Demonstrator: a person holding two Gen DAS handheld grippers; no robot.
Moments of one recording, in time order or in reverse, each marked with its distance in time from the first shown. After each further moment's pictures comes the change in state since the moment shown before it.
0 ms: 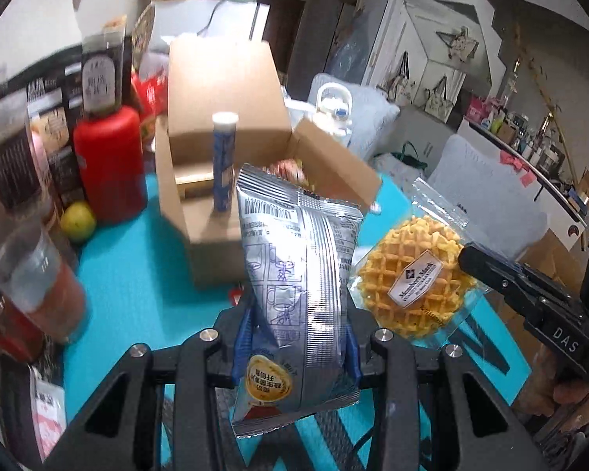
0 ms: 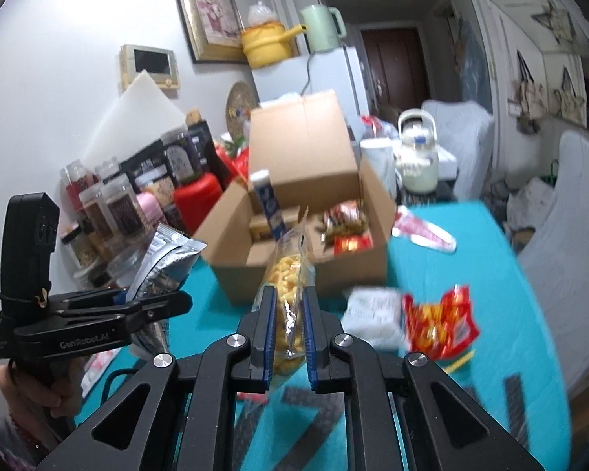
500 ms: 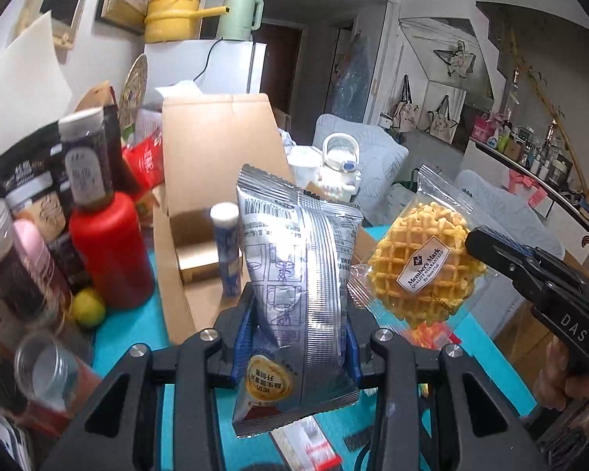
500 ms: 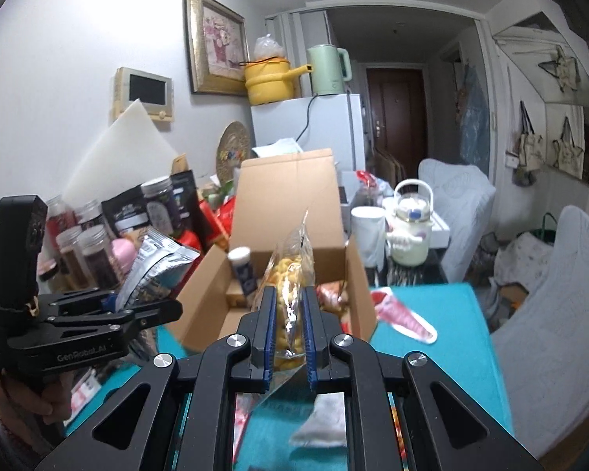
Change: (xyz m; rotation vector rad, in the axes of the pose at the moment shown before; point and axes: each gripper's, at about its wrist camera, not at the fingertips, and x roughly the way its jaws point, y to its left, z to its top) left arm 0.018 -0.005 0.074 0.059 -0.111 0.050; right arm 0.026 -0.013 0.073 -0.078 -0.095 -0.049
